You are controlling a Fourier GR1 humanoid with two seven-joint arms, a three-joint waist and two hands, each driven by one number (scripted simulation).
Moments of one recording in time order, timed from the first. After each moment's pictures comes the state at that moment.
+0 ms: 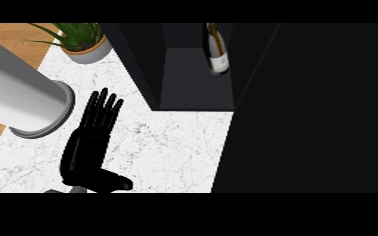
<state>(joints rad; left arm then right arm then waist) 0.00 0.31 -0.33 -1.54 0.66 -0.02 -0.44 0.34 -0.83 0.73 -2.51 -0.02 -0.30 -0.03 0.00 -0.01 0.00</state>
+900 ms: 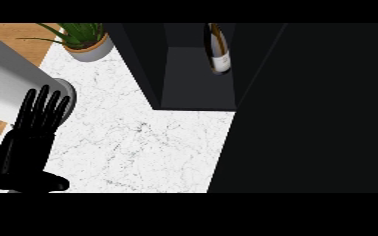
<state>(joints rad) 0.06 0.50 -0.11 -1.53 0.78 -0.22 -0.43 0.22 -0.82 0.75 -2.51 -0.02 -0.22 0.06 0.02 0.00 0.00</state>
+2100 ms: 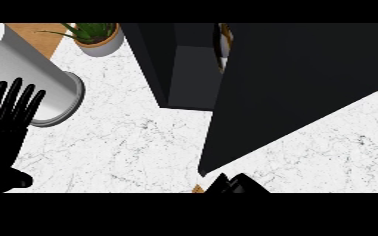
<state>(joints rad) 0.03 0.60 -0.01 -1.44 0.86 -0.37 -0.37 -0.41 -0.27 0.73 -2.27 -0.10 -0.25 0.51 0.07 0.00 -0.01</state>
